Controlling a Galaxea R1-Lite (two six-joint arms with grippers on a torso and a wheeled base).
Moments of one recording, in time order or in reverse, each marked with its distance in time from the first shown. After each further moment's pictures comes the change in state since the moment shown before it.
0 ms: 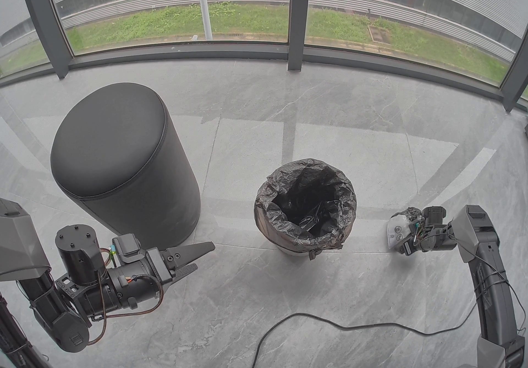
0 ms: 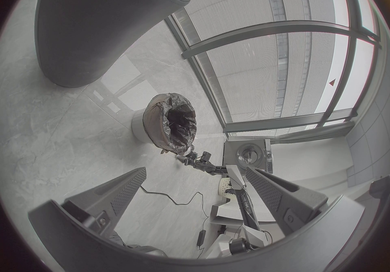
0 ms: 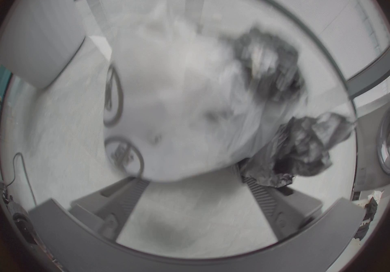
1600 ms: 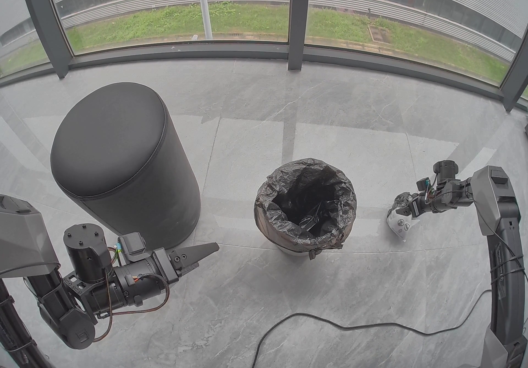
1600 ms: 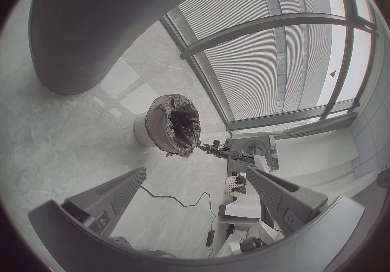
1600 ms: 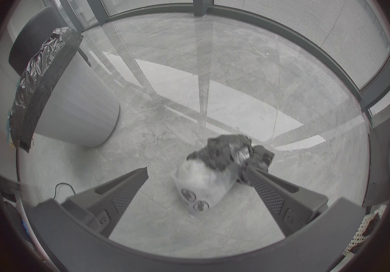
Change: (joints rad) left arm 0.003 0.050 -0.033 -0.001 0.008 0.068; right arm 0.011 -0.303 -0.002 0.264 0.205 0.044
